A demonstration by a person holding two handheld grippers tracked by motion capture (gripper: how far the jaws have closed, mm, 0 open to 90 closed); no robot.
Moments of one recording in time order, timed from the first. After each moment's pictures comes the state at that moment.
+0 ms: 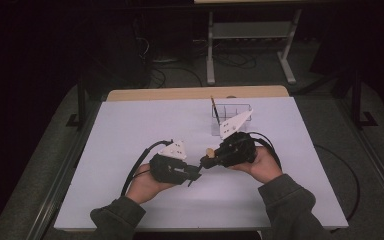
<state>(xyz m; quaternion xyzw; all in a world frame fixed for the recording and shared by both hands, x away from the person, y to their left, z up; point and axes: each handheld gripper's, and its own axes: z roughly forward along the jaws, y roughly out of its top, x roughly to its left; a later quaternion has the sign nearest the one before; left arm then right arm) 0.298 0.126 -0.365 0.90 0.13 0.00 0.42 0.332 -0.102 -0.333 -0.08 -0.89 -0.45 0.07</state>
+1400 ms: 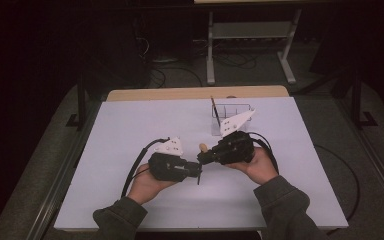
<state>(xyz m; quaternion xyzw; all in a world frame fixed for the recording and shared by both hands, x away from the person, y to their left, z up) 0.301 0.133 -0.365 0.88 0.16 0.01 0.45 0.334 -0.101 -0.336 -0.11 -0.87 -0.48 0.06</state>
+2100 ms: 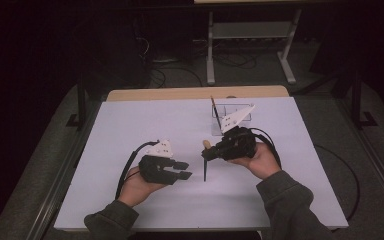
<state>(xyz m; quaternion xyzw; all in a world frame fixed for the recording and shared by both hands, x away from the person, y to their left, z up) 0.300 0.157 -0.375 0.88 0.18 0.02 0.43 0.346 -0.108 -0.335 -0.12 -0.88 -0.45 0.05</state>
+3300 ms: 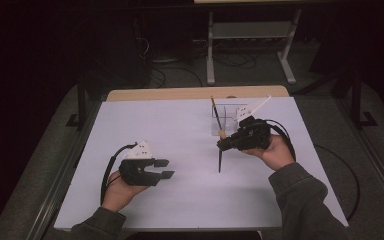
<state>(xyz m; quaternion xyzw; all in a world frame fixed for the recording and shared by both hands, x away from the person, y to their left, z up) 0.291 0.204 -0.377 0.86 0.23 0.07 0.44 0.365 -0.145 -0.329 -0.17 -0.89 -0.43 0.03</state>
